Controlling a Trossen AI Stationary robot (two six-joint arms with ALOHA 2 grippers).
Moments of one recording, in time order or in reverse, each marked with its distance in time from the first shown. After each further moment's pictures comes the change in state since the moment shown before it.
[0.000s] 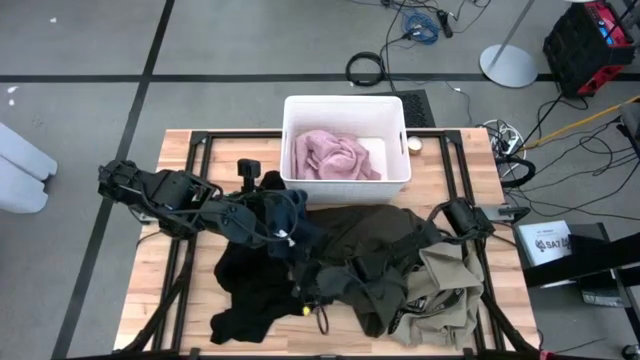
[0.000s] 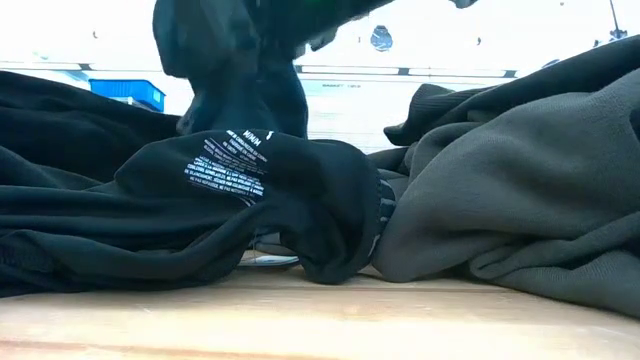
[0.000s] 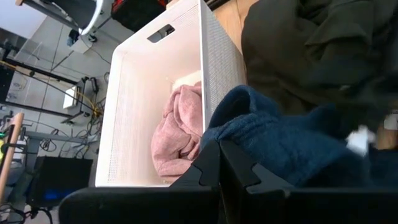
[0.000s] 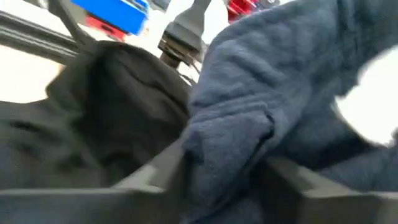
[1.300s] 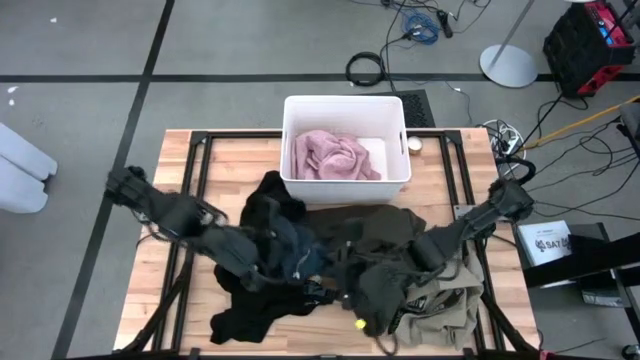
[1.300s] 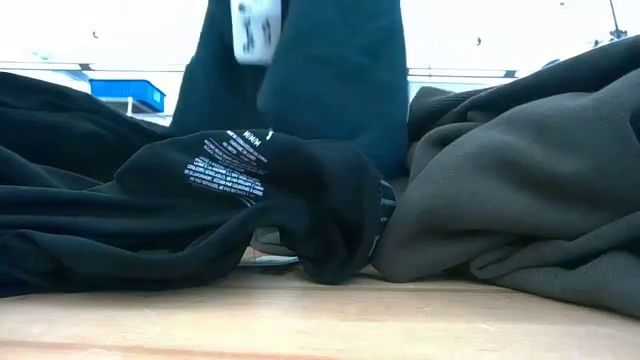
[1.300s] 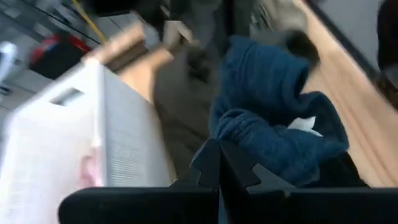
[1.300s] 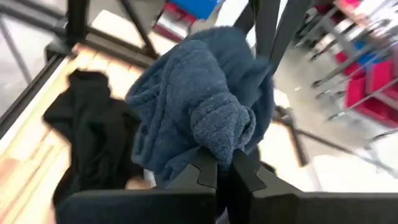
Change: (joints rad) left arm -0.129 0.084 -0.014 0.186 0.243 0.004; right arm 0.111 -0.398 0.280 -1.013 -0.208 0.212
